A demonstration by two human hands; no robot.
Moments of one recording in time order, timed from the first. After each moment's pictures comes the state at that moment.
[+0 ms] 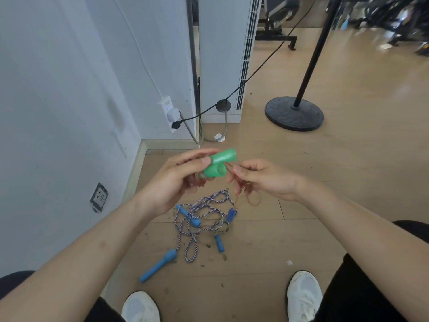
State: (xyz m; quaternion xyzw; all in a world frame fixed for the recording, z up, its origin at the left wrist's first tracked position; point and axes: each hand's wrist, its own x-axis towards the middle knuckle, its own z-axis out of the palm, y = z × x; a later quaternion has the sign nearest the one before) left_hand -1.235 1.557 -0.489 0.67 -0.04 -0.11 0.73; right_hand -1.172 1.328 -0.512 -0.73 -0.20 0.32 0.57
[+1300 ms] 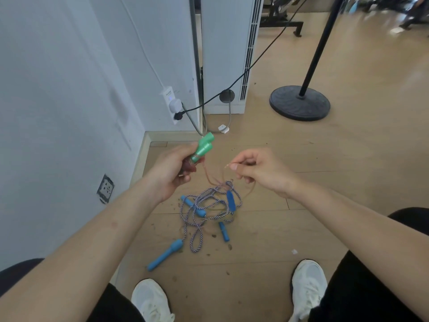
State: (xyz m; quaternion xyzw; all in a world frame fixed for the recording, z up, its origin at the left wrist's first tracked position) left_hand -1.211 1.574 -0.515 0.66 0.19 -0.10 0.72; right_hand -1.186 1.348 -0.522 -0.79 -0.15 0.17 0.57
